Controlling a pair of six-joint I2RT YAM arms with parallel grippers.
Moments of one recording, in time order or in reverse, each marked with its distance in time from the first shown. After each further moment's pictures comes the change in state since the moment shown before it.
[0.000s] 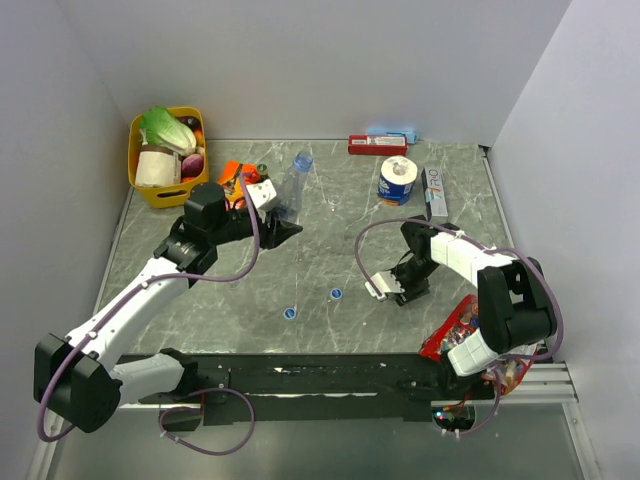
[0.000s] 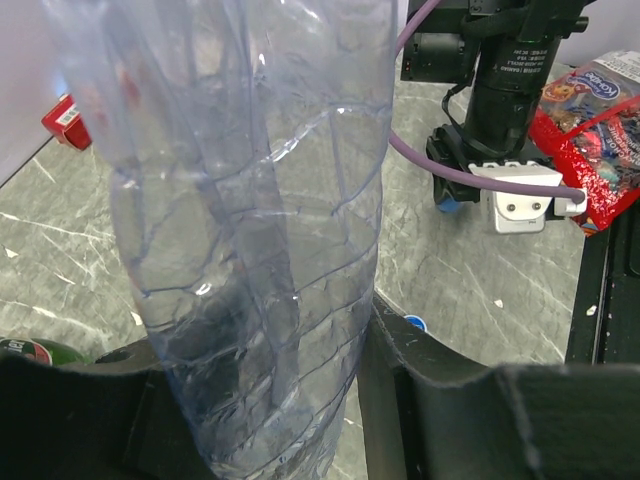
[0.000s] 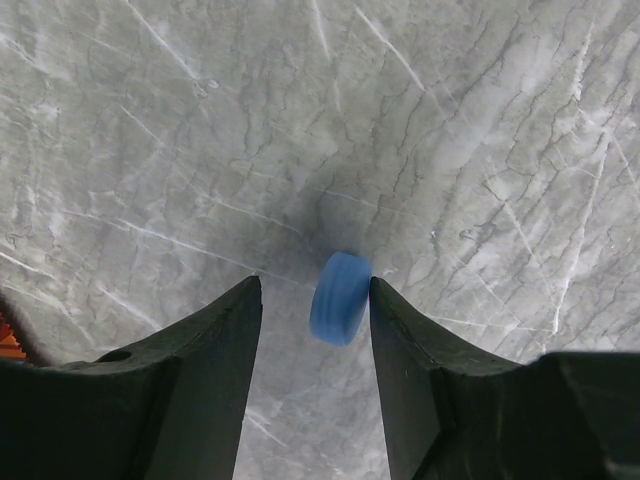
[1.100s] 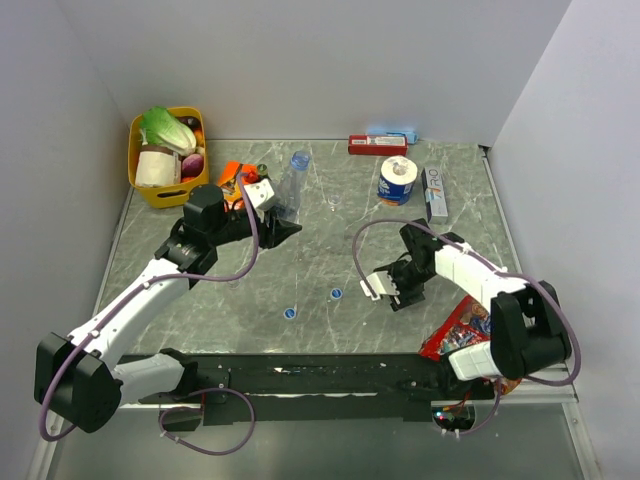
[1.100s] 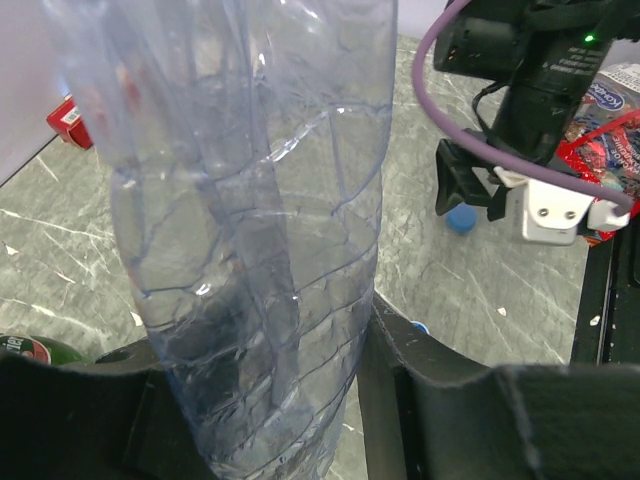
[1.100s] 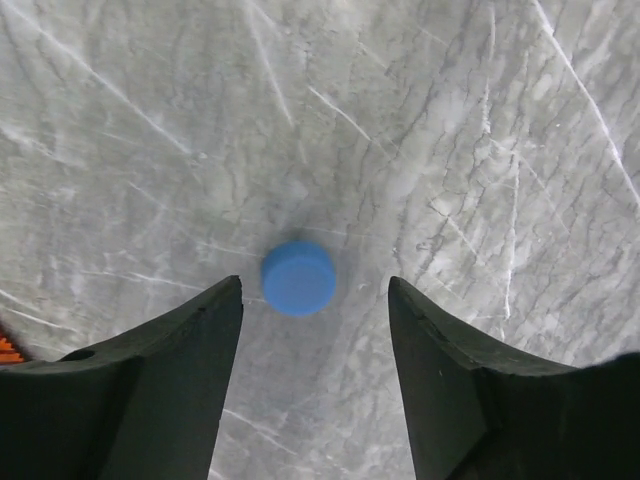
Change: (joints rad) left arm 0.012 0.004 -0.031 0.056 0.000 -0.029; right arm 0.055 -0.161 -0.076 0.077 -0.069 0.150
